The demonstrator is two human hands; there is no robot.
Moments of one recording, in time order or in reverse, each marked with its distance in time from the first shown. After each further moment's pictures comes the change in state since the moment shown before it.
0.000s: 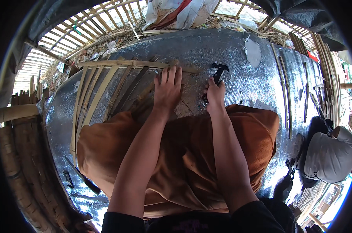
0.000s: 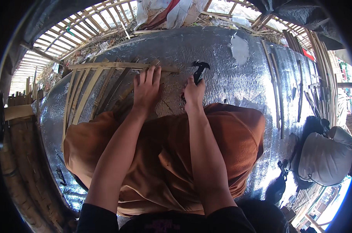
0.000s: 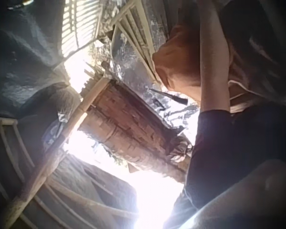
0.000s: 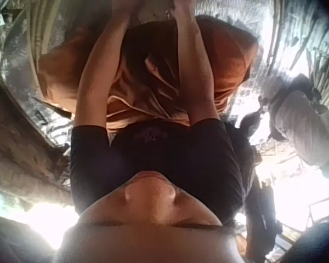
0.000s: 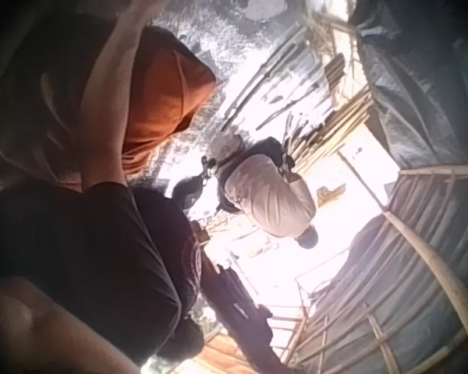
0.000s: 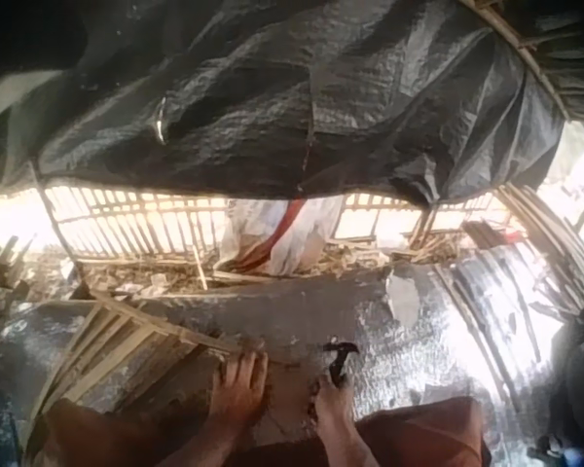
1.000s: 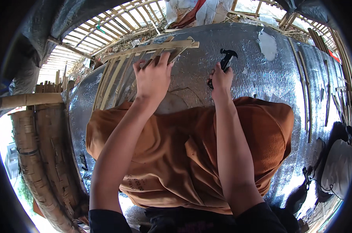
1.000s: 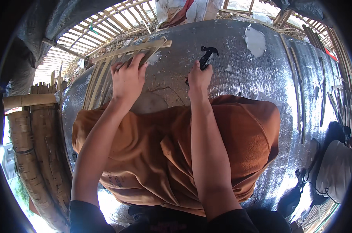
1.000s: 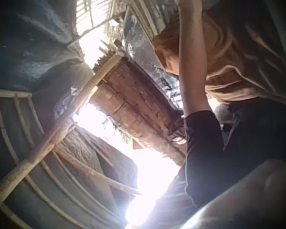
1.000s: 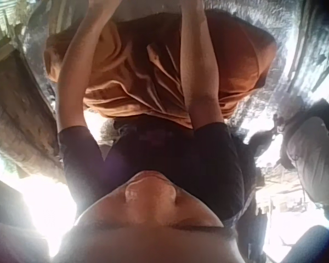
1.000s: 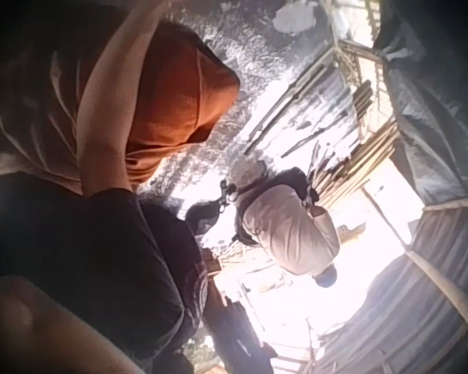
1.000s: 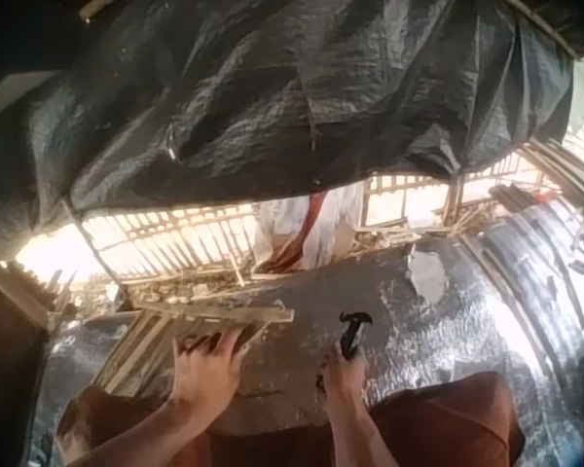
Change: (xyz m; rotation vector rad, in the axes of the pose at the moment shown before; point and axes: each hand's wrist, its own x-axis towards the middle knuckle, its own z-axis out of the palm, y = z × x) left_hand -0.005 -0.016 -0.127 0.062 0.235 -0.006; right_hand -0.002 -0.012 0.016 0.182 -0.024 0.013
